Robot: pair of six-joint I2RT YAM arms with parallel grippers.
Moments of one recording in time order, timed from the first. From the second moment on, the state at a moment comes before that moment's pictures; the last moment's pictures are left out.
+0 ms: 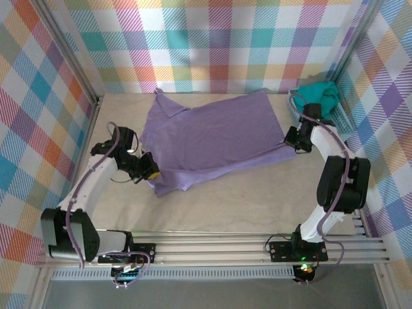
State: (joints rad) left arm -0.08 1.31 1.04 -0.99 0.50 -0.57; right arm -0.07 1.74 1.30 -0.71 -0.11 0.36
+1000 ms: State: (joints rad) left arm -0.02 1.66 1.25 -0.67 0.32 -0.68; right arm 0.06 2.03 1.55 -0.75 -0.08 0.29
